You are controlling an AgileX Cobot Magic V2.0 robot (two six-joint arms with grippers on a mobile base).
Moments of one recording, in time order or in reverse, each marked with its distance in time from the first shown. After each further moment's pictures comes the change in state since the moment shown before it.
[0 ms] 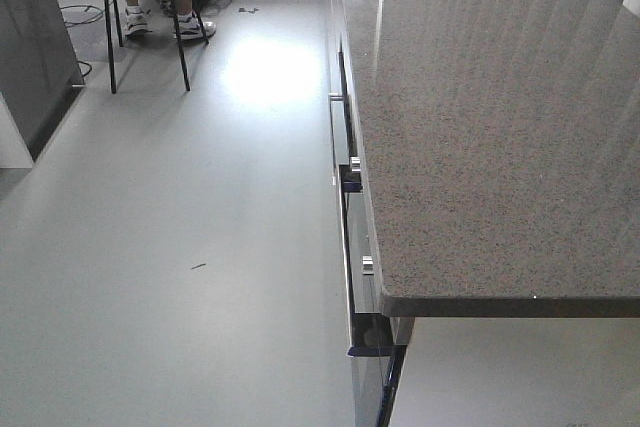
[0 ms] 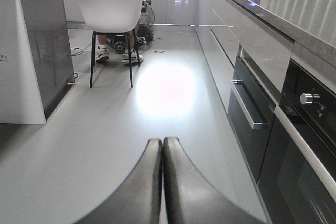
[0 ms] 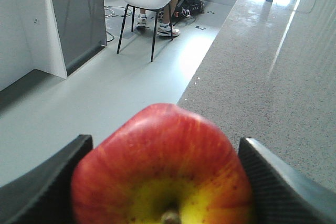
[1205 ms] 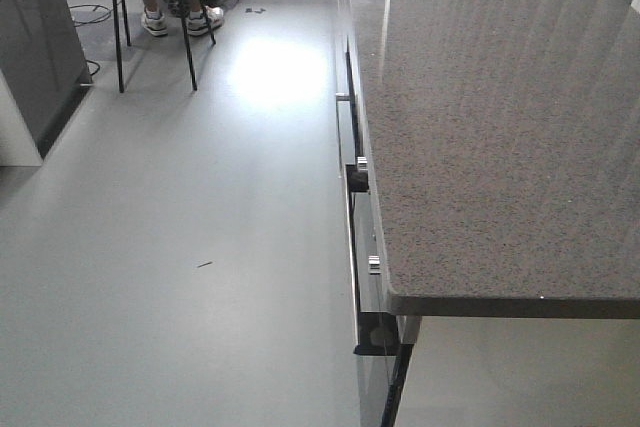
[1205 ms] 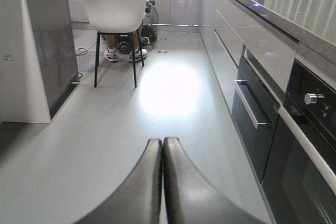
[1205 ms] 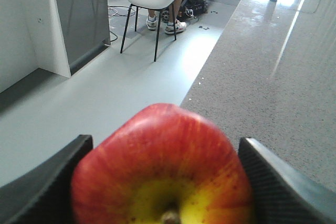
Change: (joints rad) left arm 0.000 0.000 0.000 0.000 0.000 0.000; right arm 0.000 -0.001 0.000 0.000 0.005 0.000
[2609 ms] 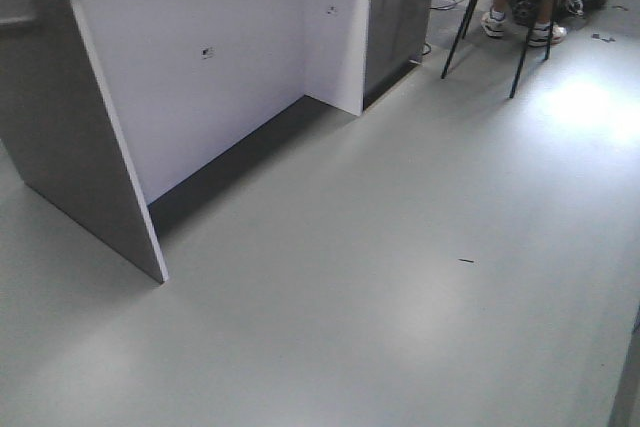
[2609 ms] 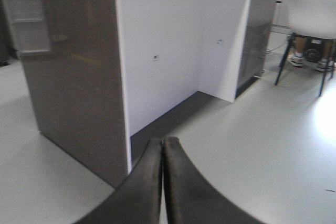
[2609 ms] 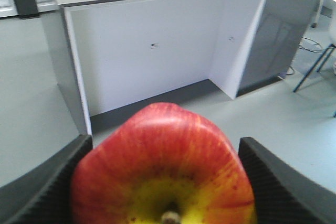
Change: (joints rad) left arm 0.000 0.000 0.000 0.000 0.000 0.000; right arm 0.000 0.000 0.000 0.000 0.000 0.000
